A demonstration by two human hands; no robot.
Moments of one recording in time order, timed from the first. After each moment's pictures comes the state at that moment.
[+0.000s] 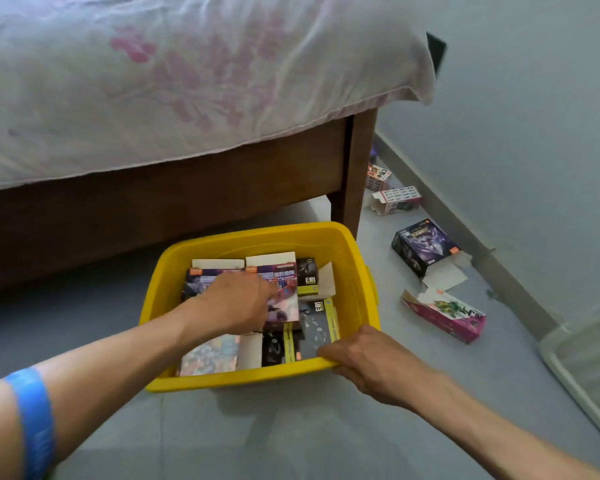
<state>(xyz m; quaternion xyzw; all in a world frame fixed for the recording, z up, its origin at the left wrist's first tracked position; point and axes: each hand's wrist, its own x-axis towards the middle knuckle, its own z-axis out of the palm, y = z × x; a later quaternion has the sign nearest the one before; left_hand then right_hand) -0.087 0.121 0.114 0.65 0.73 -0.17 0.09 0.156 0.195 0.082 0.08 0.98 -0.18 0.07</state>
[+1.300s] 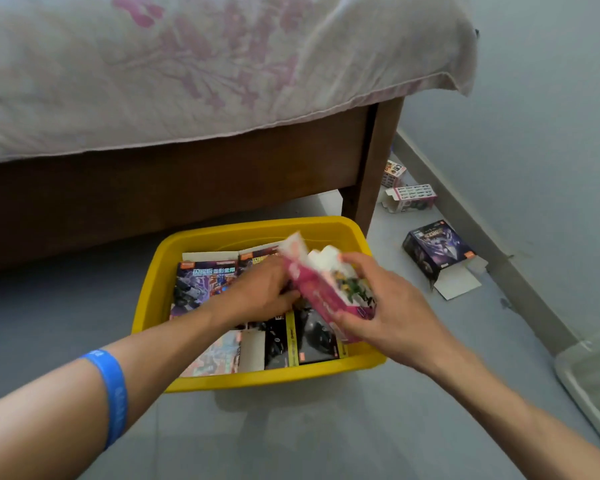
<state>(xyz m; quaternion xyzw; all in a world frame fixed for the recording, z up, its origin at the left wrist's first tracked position) -0.102 0.146 0.064 0.66 0.72 0.13 0.18 0.131 0.223 0.120 0.29 0.90 -0.31 -0.12</state>
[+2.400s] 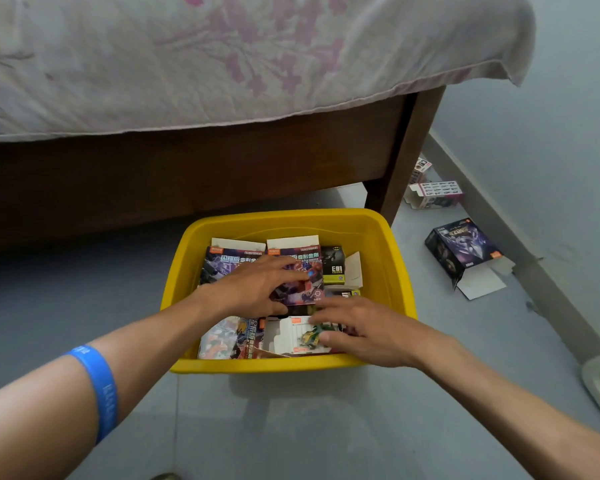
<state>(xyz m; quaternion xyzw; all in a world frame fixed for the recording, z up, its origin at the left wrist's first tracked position) -0.143 0.108 0.053 0.65 0.73 -0.08 0.20 0.090 0.208 0.084 0.10 0.93 -0.31 0.16</state>
